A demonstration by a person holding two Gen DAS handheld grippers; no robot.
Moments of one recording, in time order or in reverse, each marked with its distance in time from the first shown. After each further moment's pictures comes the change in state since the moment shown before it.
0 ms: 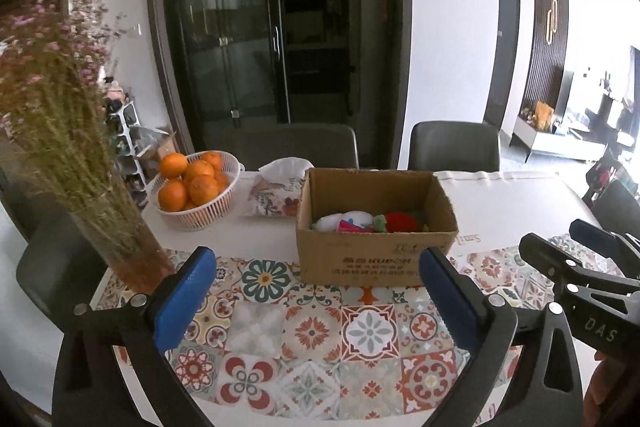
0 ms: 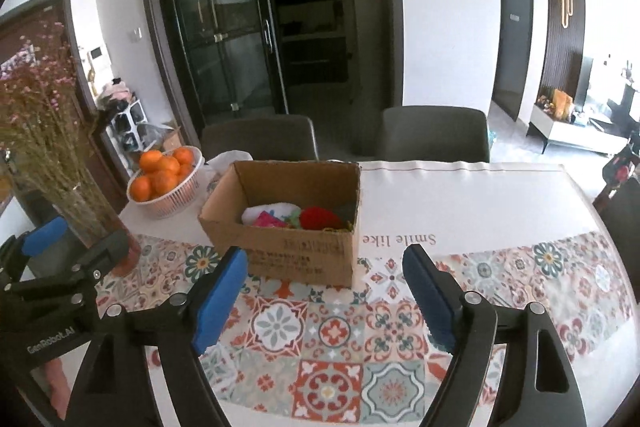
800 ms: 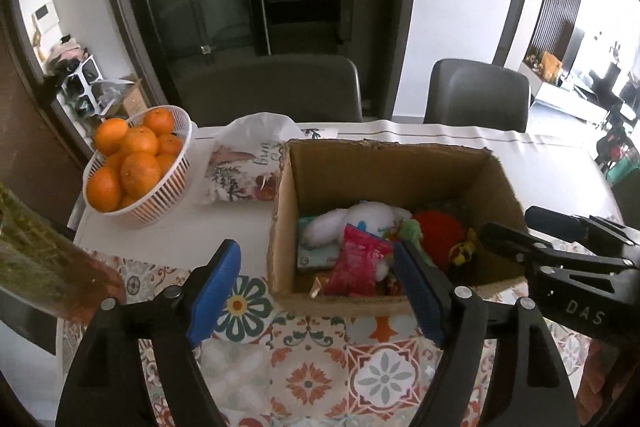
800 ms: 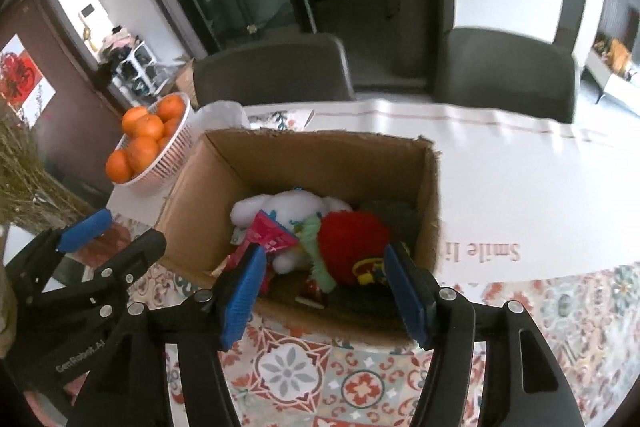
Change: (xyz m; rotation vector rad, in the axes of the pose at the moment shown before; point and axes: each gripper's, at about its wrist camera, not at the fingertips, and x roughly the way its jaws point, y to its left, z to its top) left arm 0.203 0.002 0.051 0.024 0.296 -0.055; right arm 0.215 0.003 0.059 0.014 0.344 0.156
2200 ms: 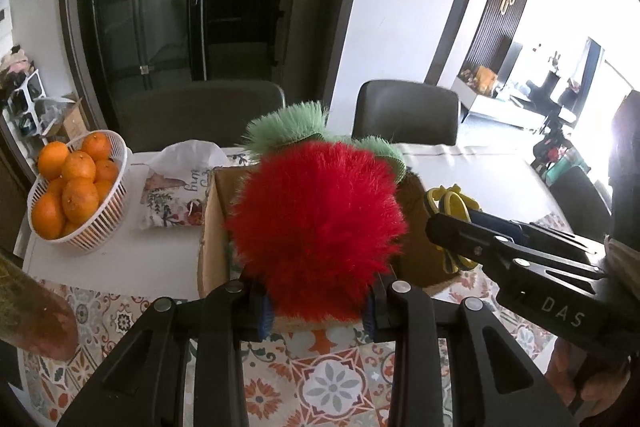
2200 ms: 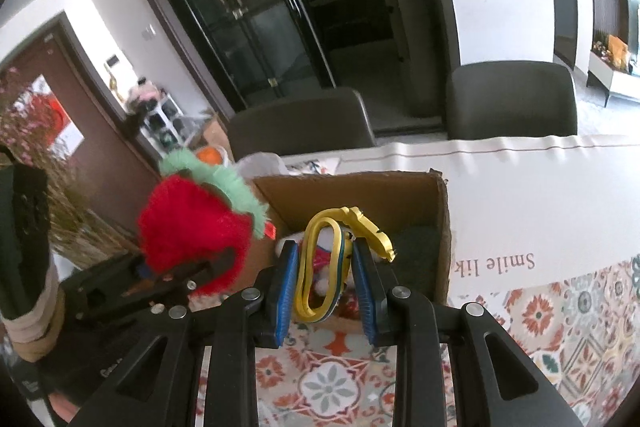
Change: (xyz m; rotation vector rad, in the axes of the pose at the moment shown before) left arm -0.005 -0.015 0.007 0.054 -0.061 -0.249; right arm -0.059 0.012 -0.015 0.064 -0.198 0.099
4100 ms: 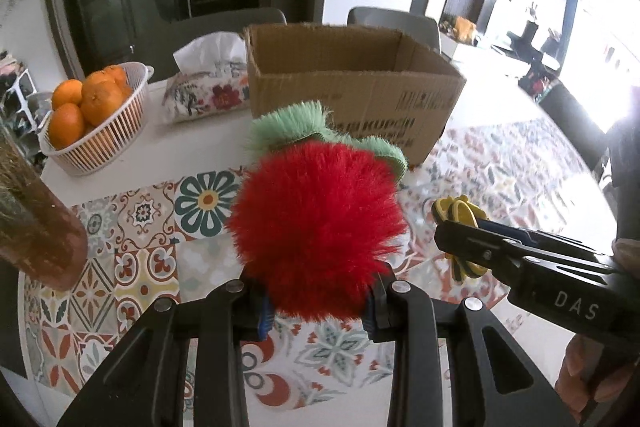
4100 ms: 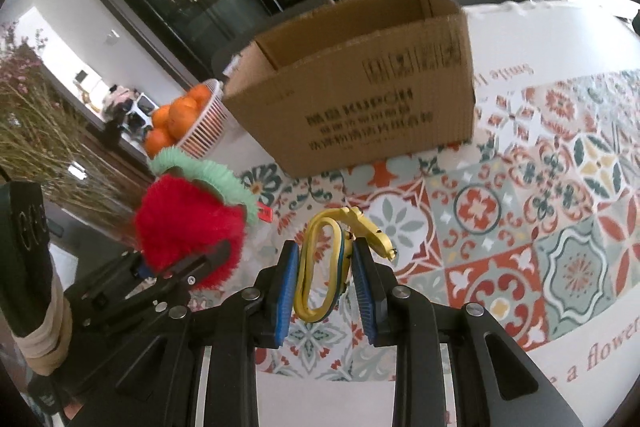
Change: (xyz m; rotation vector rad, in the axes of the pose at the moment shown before) left arm -0.052 0.041 -0.168 0.117 0.075 -0.023; right arm -0.010 0.049 -0.185 0.232 0.074 -0.041
